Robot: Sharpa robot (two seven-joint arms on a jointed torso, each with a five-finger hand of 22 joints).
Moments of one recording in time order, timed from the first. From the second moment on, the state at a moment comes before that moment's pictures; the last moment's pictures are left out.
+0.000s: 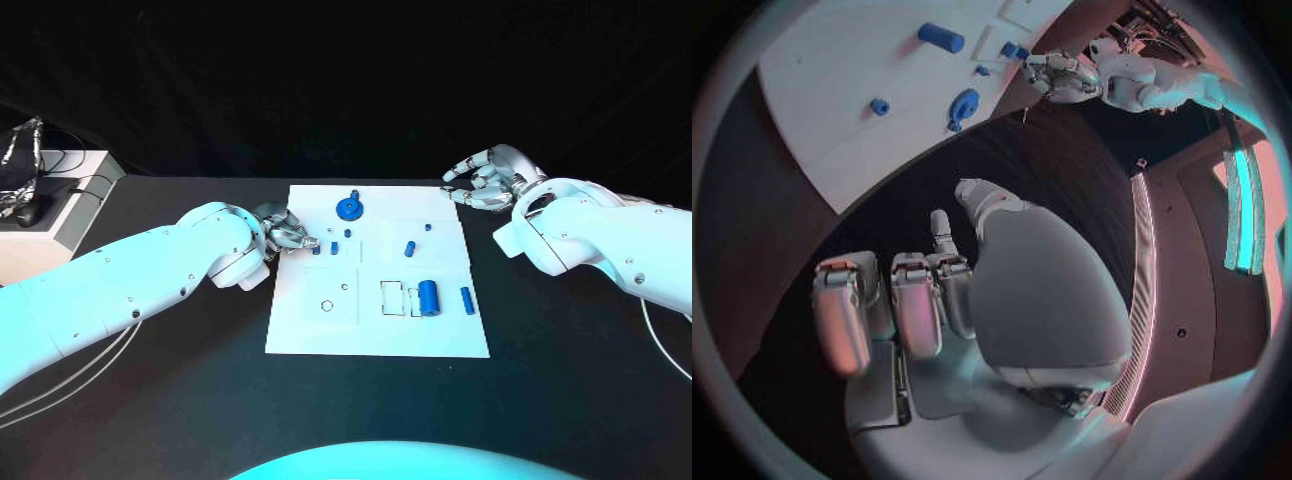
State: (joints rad) left arm 1.10 -0.69 0.13 1.36 -1.04 -0.14 -0.49; left_hand 1.13 -0.26 0.57 0.16 0.57 0.98 0.05 0.52 0.58 1.30 -0.03 1.05 0.80 1.47 -0.08 1.57 1.31 0.05 1.44 0.03 1.48 1.31; right arm 1.29 -0.88 -0.08 1.49 -0.88 -0.56 -0.14; right_hand 1.43 -0.22 0.34 0.27 0.38 0.90 0.17 0.19 0.42 1.47 0.09 1.54 1.31 1.47 0.01 1.56 1.31 0.00 1.47 0.12 1.56 1.31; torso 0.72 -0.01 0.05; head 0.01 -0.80
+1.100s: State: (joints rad) left arm 1.11 -0.69 0.13 1.34 -1.02 -0.12 -0.49; left_hand 1.25 -0.25 0.59 0.17 0.57 0.98 0.06 0.52 0.57 1.30 -0.02 1.04 0.81 1.46 -0.08 1.57 1.31 0.05 1.44 0.04 1.47 1.31; right arm 1.29 -0.88 -0.08 1.49 -0.88 -0.56 -0.14; right_hand 1.43 -0.22 0.35 0.27 0.38 0.89 0.16 0.20 0.42 1.47 0.09 1.54 1.31 1.47 0.01 1.56 1.31 0.00 1.47 0.12 1.56 1.31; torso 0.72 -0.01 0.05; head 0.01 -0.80
